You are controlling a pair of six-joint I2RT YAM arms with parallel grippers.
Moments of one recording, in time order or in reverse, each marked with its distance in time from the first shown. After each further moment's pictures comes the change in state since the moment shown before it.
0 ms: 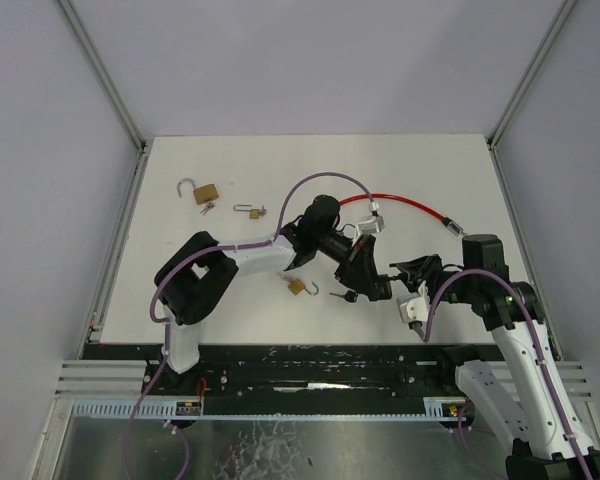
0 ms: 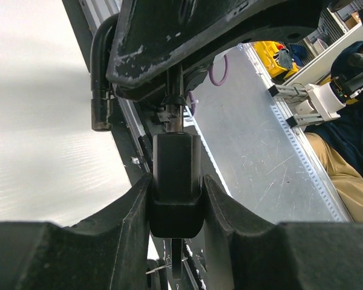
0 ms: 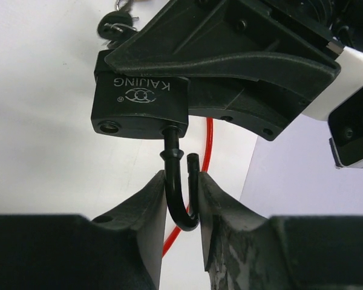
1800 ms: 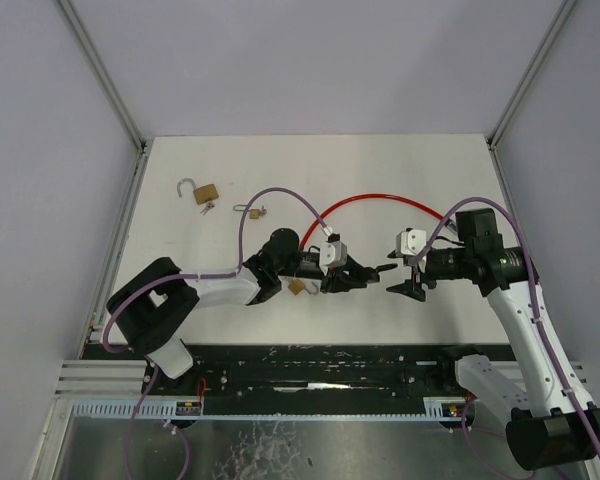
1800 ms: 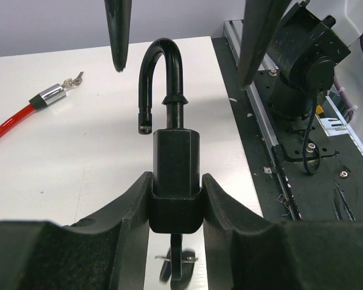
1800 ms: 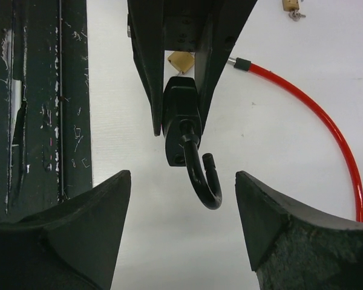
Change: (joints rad) left arm -0.037 -0.304 -0.461 0.374 -0.530 0.444; right arm -0.005 0.203 0.161 -0.041 -0.174 0.735
